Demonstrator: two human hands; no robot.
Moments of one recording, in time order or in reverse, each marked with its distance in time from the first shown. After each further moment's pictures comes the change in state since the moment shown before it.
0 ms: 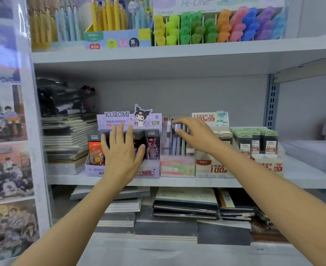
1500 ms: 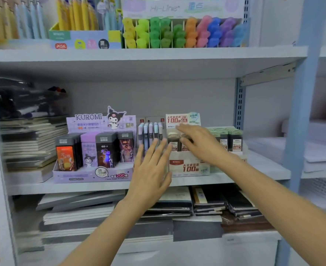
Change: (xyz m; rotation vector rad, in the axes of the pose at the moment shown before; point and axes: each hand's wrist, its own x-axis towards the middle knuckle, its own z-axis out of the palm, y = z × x) left_hand -0.038 0.103 0.030 -0.086 -0.103 0.440; right_hand -0.064 0.041 -0.037 -0.135 0.027 0.059
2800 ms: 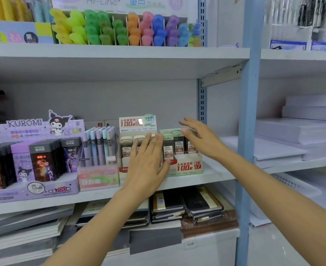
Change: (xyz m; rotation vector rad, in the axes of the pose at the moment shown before) left_hand 0.074 0.090 0.022 -0.166 -0.016 -0.033; right_hand -0.037 0.108 -0.054 0.204 0.061 0.212
